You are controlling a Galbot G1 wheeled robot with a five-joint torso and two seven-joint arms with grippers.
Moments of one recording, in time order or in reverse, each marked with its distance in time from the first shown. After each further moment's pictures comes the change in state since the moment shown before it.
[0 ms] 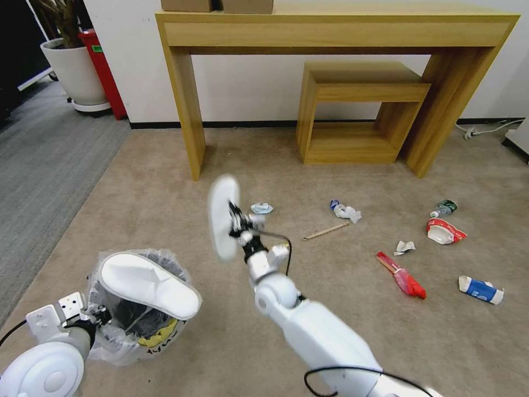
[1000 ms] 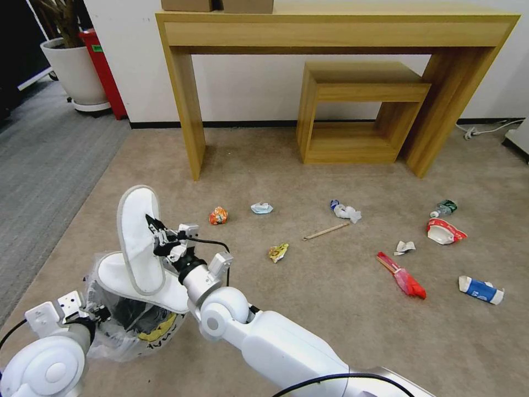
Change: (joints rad) left arm -0.021 -0.022 -0.010 -0.037 -0.043 0.000 -0.028; right arm -0.005 0.099 -0.219 0.007 0.170 -0.090 0.052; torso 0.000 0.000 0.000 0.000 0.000
